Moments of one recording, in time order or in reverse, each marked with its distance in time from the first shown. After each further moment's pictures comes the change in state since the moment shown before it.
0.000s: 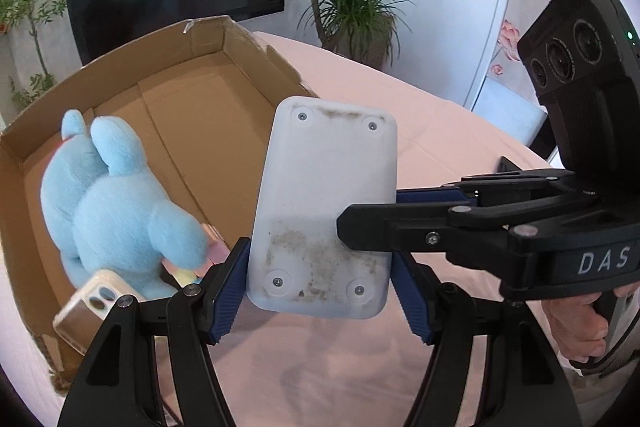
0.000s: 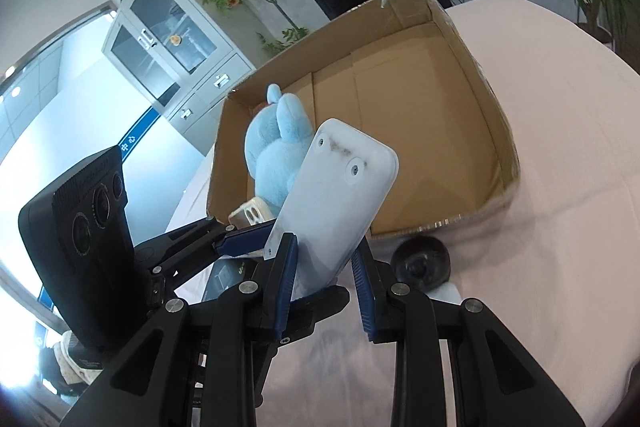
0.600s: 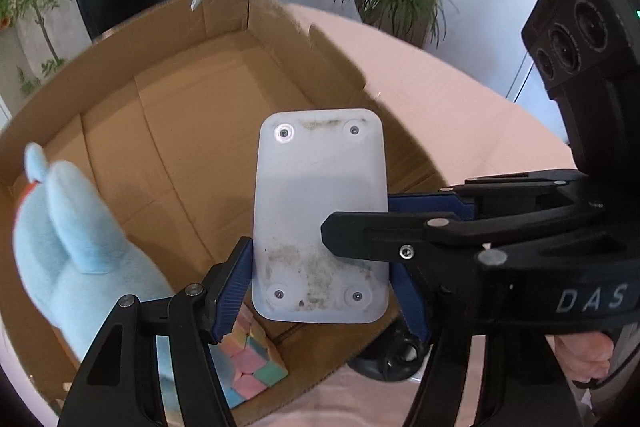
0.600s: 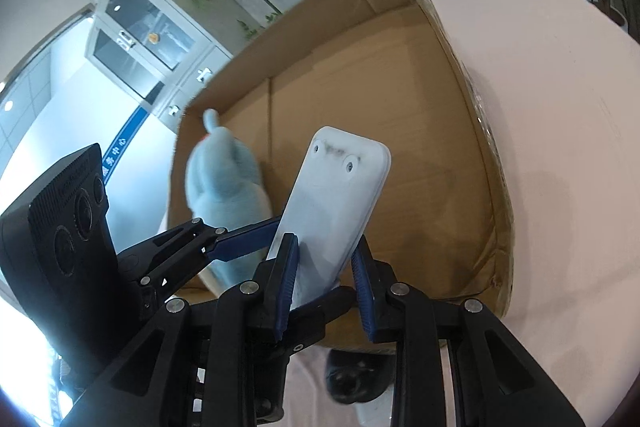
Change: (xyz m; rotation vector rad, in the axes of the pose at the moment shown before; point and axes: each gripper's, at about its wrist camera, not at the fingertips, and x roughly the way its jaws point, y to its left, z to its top) left arm 0.095 0.023 0.048 -0.057 0.130 0.118; right arm 0.082 -0.074 0.076 0.062 0.106 0.015
